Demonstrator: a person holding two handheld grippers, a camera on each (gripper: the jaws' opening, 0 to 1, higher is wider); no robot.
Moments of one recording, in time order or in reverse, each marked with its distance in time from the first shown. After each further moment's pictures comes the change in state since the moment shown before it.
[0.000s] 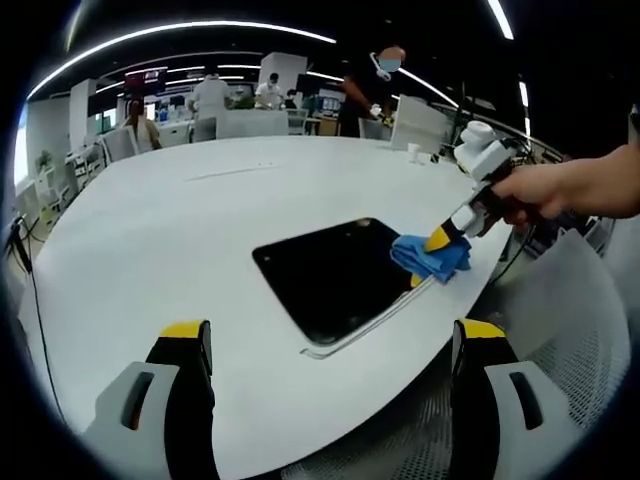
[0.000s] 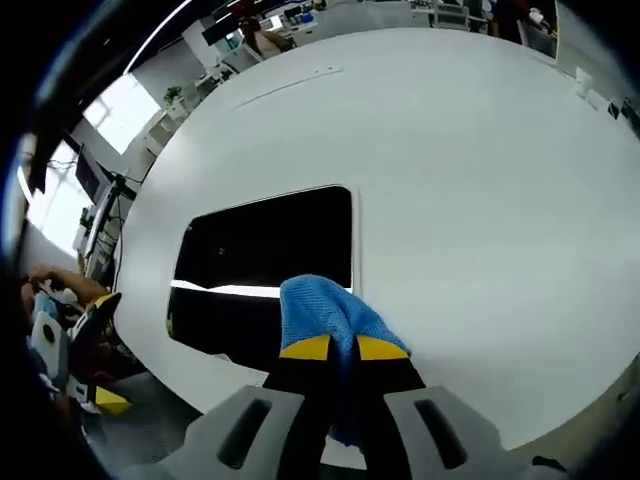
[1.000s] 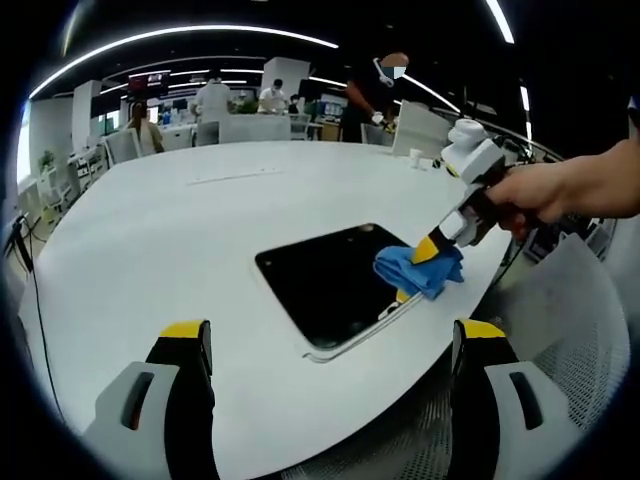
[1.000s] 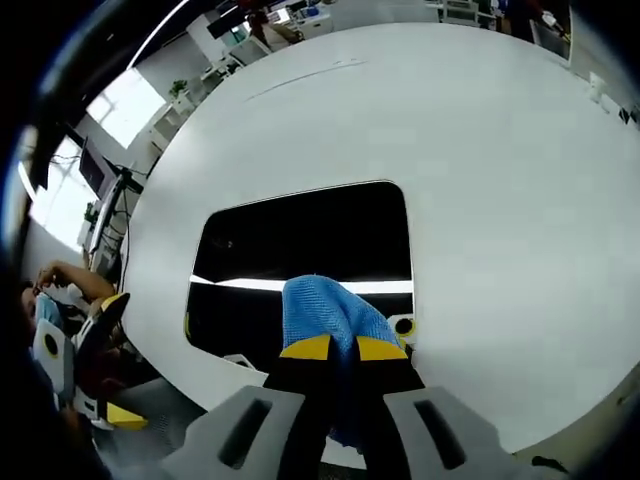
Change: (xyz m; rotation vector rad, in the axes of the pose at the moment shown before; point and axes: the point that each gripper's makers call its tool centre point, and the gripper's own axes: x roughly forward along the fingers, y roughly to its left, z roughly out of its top) left arm 0.000 0.003 0.002 -0.006 -0.023 0.005; right arm 0.010 0.045 0.000 -0.020 0.030 0.027
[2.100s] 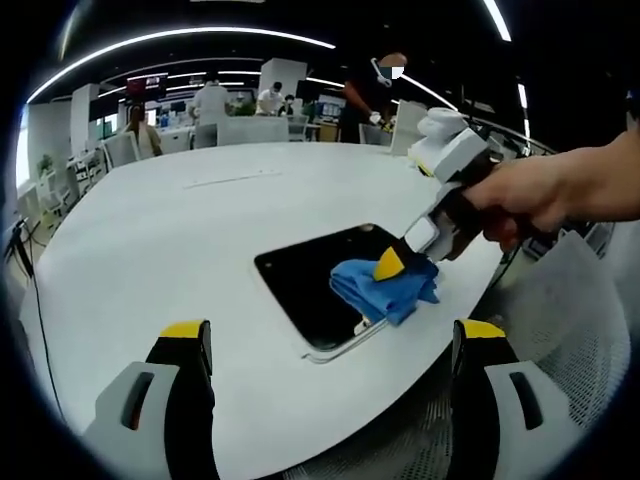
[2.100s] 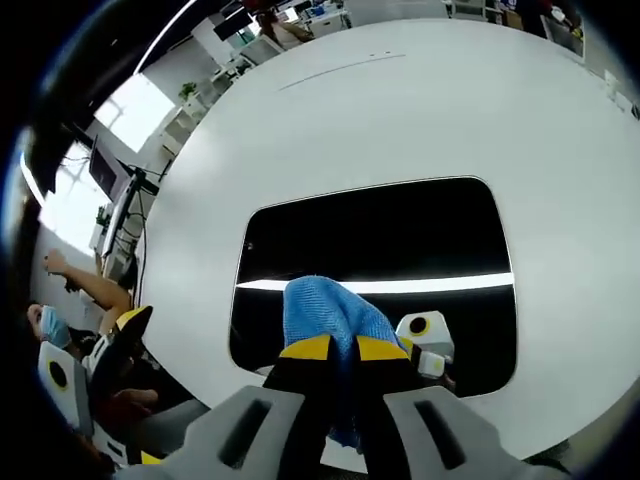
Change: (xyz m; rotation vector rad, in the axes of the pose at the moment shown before) left arm -0.003 -0.004 0.002 0.013 0.001 -0.008; right arm 0.022 0.067 0.001 0.016 0.001 0.067
